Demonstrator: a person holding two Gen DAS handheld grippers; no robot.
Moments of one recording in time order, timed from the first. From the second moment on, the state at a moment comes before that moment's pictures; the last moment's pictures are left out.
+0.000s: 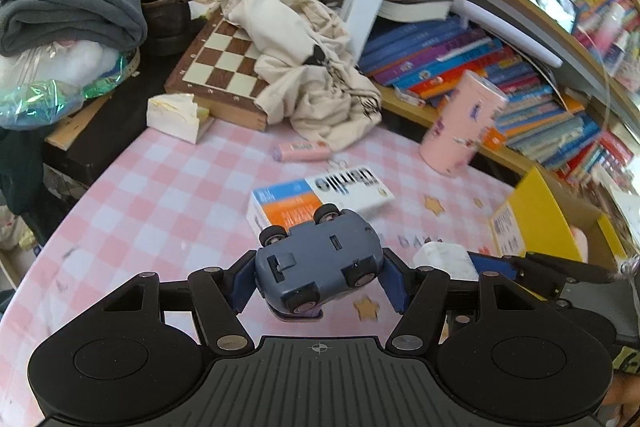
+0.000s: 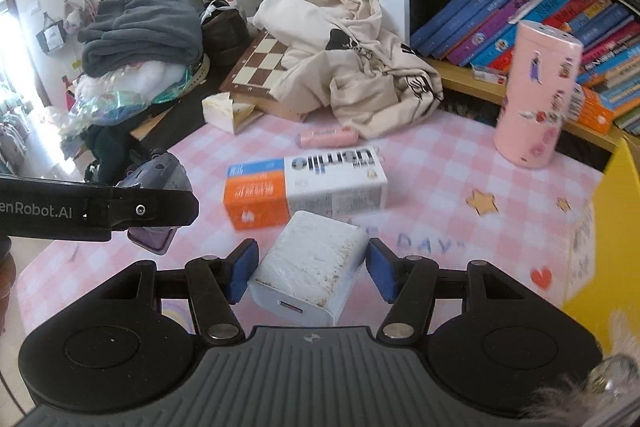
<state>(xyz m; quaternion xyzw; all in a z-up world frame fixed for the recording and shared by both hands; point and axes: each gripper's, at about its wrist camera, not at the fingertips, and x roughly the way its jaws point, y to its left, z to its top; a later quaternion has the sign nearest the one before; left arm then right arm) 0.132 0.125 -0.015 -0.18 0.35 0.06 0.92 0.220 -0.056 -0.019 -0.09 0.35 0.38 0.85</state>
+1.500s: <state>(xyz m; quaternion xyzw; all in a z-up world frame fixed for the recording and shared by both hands) 0.027 0.059 -0.006 -0.19 0.36 -0.07 0.91 0.072 -0.168 -0.006 -0.03 0.38 0.25 0.89</state>
